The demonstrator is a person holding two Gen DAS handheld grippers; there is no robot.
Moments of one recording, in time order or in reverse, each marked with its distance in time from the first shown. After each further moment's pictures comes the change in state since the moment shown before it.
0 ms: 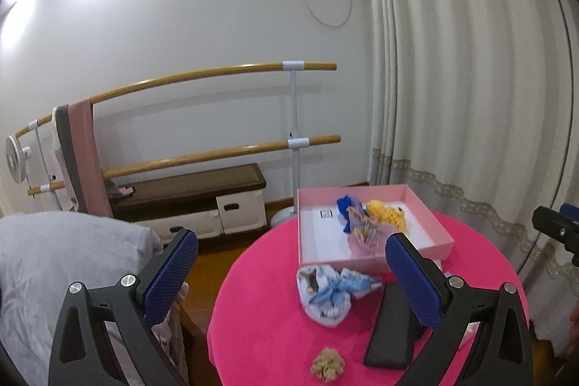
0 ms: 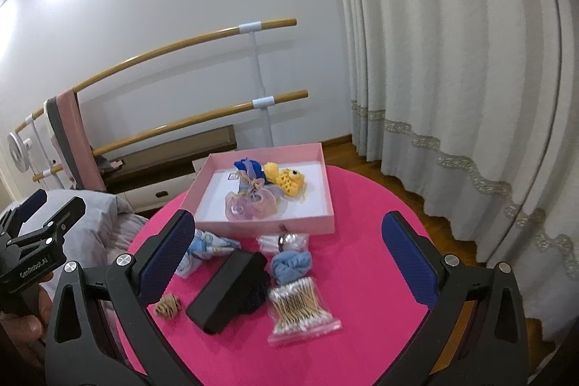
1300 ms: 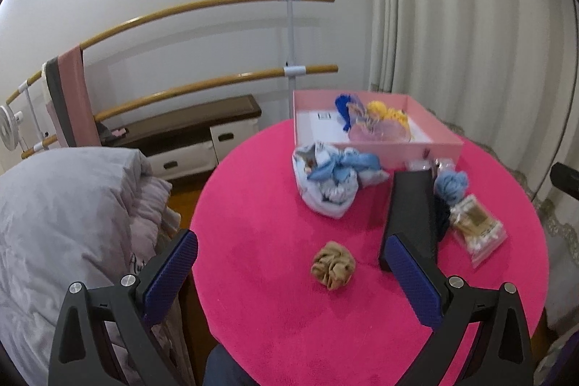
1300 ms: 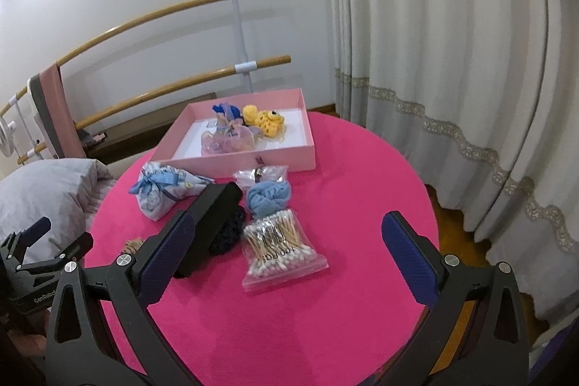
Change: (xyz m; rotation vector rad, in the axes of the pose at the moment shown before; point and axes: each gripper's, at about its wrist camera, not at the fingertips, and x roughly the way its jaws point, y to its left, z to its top) left arm -0.008 0.011 -0.052 0.012 0.245 -0.018; right arm 0.016 -0.012 -0.072 0.012 0.114 -0.064
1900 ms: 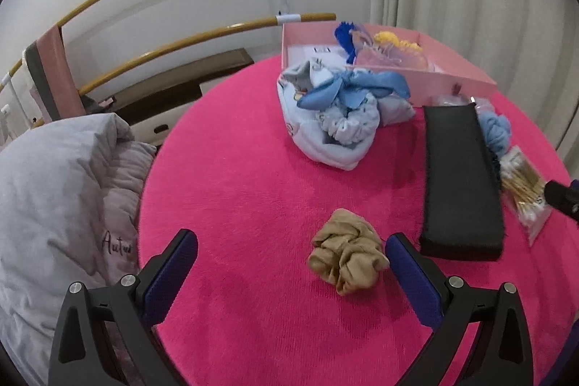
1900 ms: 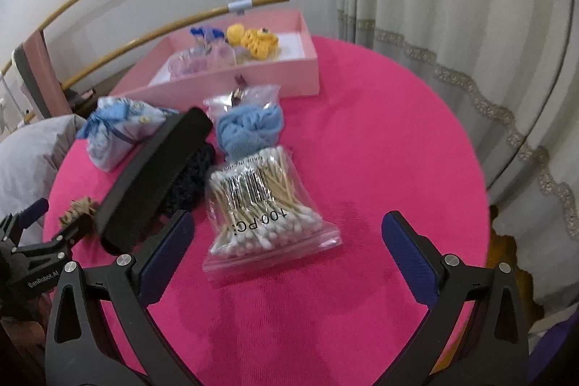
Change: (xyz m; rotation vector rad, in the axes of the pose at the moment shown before) left arm 0.123 -0.008 -0.008 0.040 0.190 -0.008; right arm 0.096 -0.007 -0.035 -0.008 0.228 0.005
